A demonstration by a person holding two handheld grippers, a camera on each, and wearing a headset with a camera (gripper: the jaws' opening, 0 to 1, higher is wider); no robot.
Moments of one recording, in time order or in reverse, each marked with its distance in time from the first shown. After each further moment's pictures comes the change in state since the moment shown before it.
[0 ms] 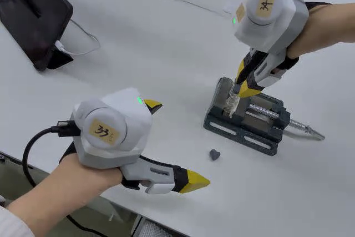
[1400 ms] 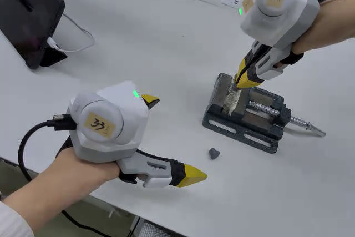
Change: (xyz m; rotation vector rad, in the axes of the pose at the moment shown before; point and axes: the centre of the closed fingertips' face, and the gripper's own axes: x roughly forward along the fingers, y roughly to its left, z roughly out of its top) left arm 0.007 0.010 -0.002 -0.016 0.018 -0.015; right arm 0.005 0.000 0.003 -0.015 -0.031 0.010
